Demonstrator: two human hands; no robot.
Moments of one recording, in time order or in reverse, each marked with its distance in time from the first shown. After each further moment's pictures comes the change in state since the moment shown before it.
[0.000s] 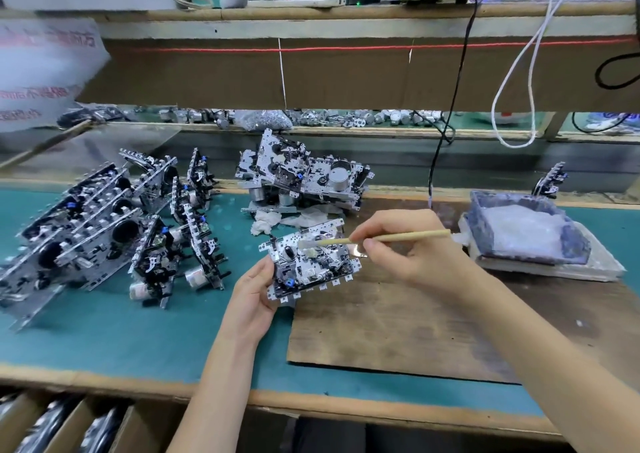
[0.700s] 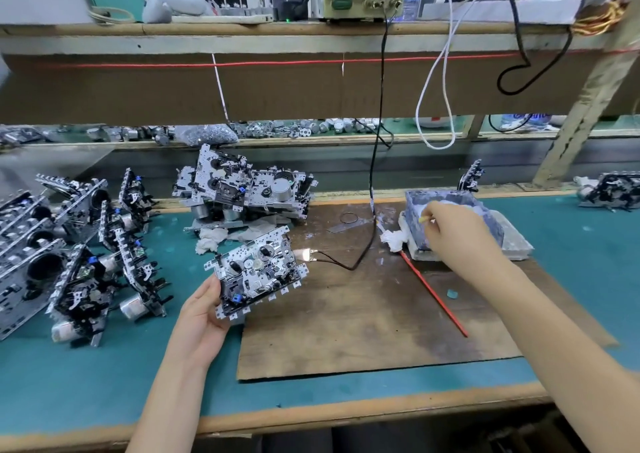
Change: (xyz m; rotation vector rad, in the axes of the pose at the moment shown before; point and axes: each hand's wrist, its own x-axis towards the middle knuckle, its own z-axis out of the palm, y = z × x) left_hand 0.006 -0.006 -0.001 -0.041 -0.043 0.022; right_hand -0.039 0.072 -0.088 -0.911 0.150 0.701
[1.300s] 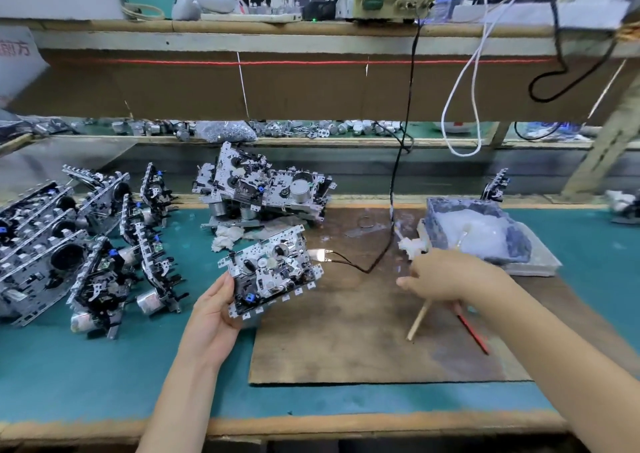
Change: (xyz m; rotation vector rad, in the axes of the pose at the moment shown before) left_hand -0.002 0.003 0.002 -0.051 -0.005 0.020; right_hand -0.008 -0.043 0.002 -0.388 -0.696 -0.179
